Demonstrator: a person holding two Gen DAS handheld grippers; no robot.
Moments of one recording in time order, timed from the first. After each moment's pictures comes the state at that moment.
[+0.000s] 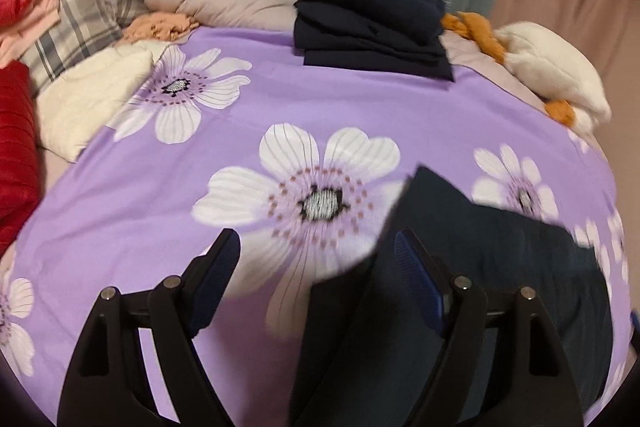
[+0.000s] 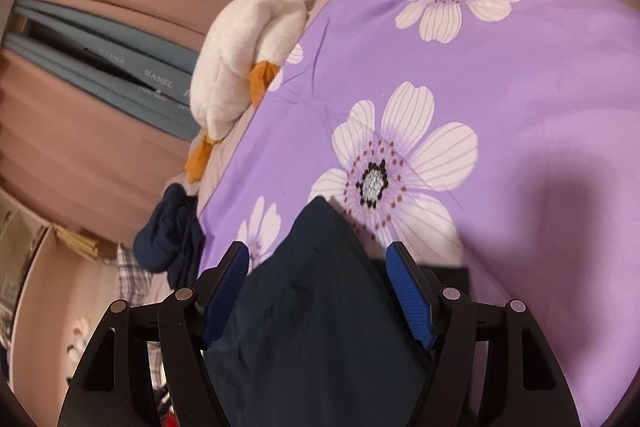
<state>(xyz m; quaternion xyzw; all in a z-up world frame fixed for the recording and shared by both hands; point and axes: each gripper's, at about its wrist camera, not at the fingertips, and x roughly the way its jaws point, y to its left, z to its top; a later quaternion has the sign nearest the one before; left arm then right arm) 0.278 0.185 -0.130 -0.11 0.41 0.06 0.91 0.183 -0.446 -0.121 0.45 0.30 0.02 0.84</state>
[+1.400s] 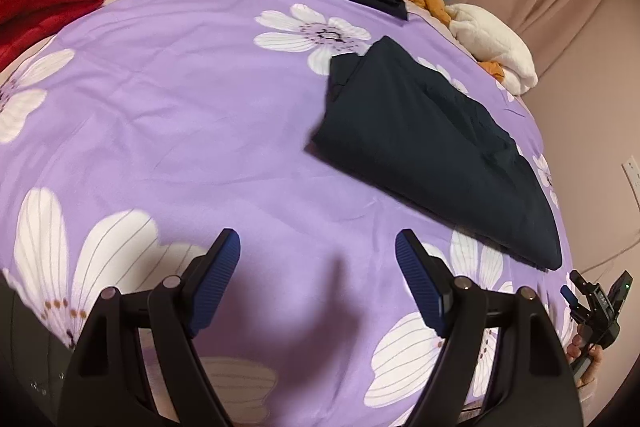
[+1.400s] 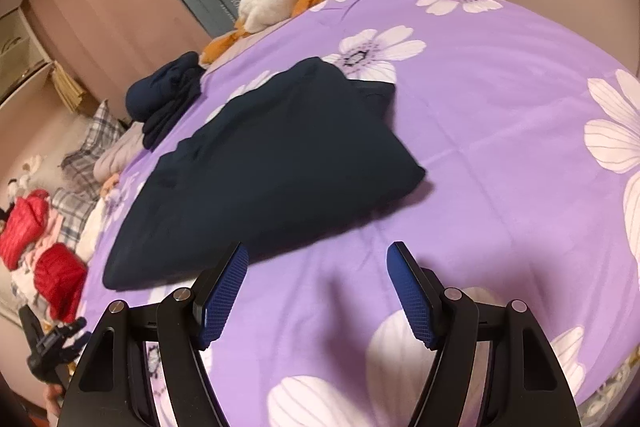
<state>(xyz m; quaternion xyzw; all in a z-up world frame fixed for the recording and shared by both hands) 0.027 0.193 -0.186 -0.22 0.42 -0.04 0.88 0.016 -0.376 -0.164 0.24 0.36 0.04 0.90</state>
